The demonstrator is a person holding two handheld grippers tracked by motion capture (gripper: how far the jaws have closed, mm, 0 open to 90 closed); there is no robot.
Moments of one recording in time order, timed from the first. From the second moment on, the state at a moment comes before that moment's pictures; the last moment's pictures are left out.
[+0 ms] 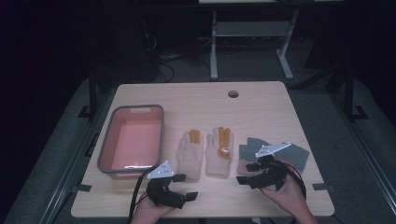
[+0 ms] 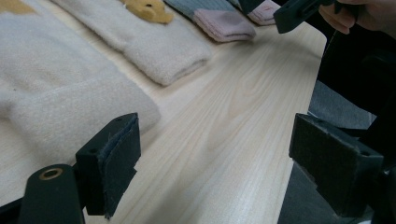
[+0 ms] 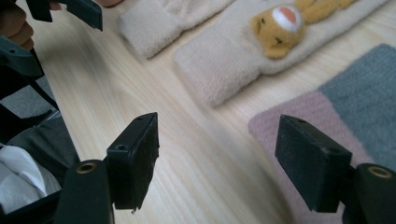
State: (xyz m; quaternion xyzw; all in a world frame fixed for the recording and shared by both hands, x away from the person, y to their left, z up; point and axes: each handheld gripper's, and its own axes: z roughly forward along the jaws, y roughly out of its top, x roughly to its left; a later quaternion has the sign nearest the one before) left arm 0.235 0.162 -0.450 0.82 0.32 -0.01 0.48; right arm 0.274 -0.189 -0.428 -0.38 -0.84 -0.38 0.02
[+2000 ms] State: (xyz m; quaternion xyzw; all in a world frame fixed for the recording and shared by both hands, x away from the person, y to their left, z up) left arm 0.233 0.161 -0.450 0.82 0.31 0.00 0.48; right arm 0.376 -0.105 -0.437 -0.37 -0.90 -0.23 -0.04
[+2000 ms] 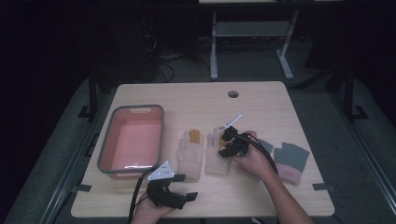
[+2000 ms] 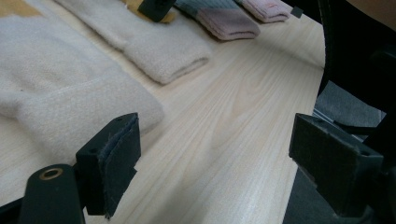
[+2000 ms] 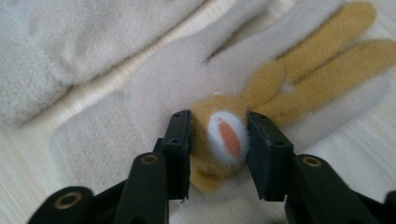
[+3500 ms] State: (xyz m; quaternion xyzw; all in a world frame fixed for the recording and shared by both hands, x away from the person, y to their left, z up) left arm 0.225 0.169 -0.440 0.81 0.31 0.01 0.49; right arm 0.367 -0.023 -0.379 -0.26 -0.92 -0.29 -0.04
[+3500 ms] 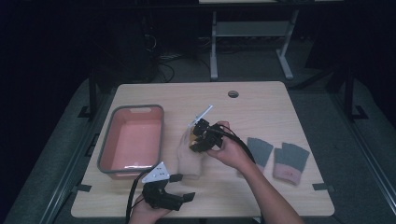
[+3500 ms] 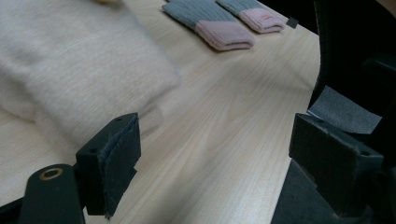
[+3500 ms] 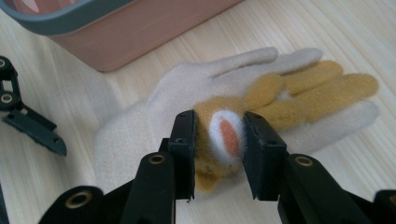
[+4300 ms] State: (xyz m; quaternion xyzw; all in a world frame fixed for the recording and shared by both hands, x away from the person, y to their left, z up) left arm 0.225 0.170 -0.441 0.81 0.31 0.01 0.49; right arm 0.379 -0.014 -0.402 -0.28 -0.92 -0.29 -0.01
